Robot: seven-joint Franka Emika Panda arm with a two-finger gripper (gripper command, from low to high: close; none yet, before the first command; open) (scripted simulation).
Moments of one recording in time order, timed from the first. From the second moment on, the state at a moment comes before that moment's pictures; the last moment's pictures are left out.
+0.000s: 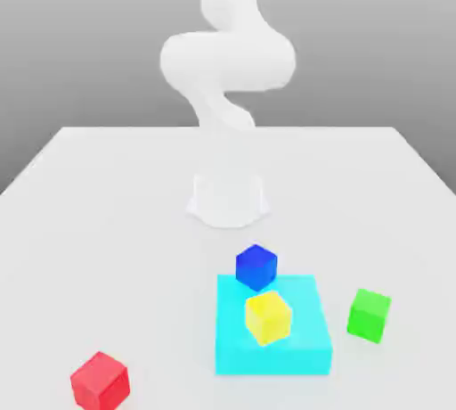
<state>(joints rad) -0.01 -0.71 -0.01 -2.31 0.00 2.33 0.82</state>
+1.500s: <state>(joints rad) -0.19 0.27 -0.12 -2.41 0.07 2.68 0.92</state>
